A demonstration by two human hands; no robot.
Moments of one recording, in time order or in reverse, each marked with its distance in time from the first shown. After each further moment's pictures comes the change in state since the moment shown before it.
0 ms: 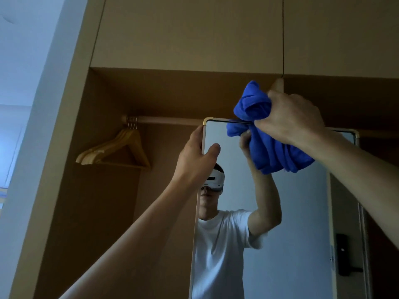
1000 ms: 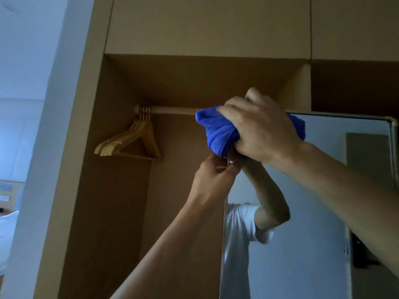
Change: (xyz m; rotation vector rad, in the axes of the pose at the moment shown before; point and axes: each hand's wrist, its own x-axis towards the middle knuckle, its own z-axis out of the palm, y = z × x) left_hand -0.043 -0.026 -0.025 -0.133 -0.146 -0.093; right_hand -0.028 -0.095 0.044 -0.172 0.128 -0.535
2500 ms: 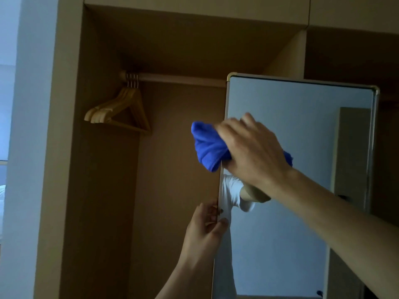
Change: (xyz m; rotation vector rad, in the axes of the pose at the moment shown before) left_hand -0.120 -0.127 0.010 -0.103 -0.073 -0.210; right_hand -0.073 -0.072 -0.003 0.029 -0.264 0.107
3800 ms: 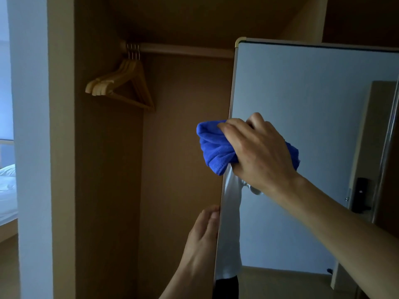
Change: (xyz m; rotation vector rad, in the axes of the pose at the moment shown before) left_hand -0.043 -0.049 -0.001 -0.066 -0.049 -0.195; right_hand -0.043 -0.023 0.023 0.074 0.041 0.001
